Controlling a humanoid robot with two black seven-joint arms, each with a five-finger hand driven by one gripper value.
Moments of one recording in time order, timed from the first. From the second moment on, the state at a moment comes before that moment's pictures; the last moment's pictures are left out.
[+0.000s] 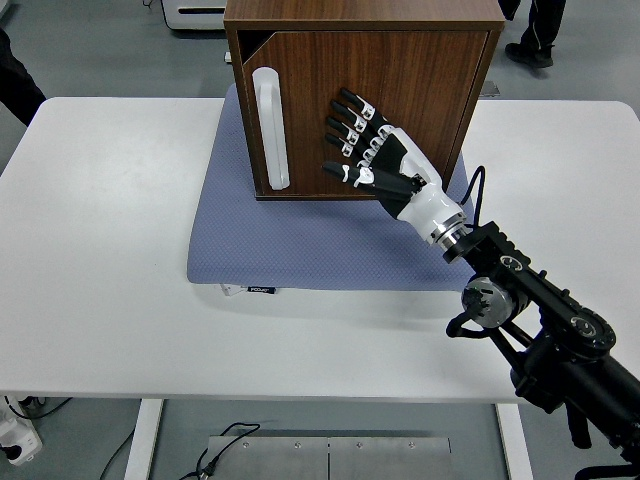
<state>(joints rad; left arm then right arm) 0.16 0.00 -0.17 -0.25 0.08 0.12 -0.05 0.55 0.00 0.94 1.07 -0.70 0.31 0.35</state>
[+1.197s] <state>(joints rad) 0.16 0.00 -0.17 -0.25 0.08 0.12 -0.05 0.28 -0.27 1.19 1.15 -0.59 0.40 0.39</state>
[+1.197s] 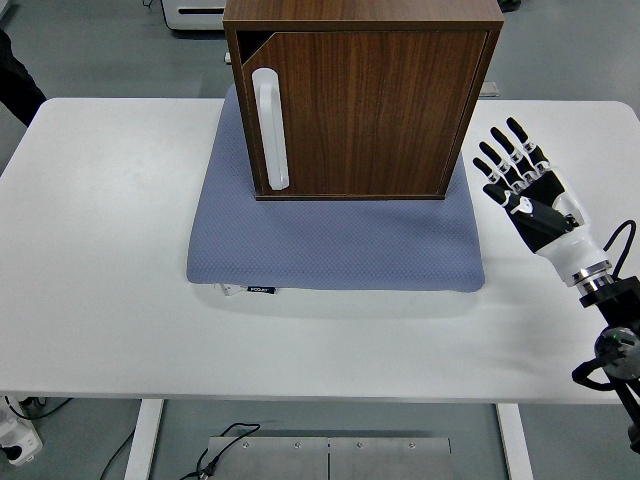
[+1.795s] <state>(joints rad) 0.16 0.00 -0.17 -0.25 0.08 0.12 -0.05 0.37 -0.23 1.26 0.87 -0.49 0.39 0.38</state>
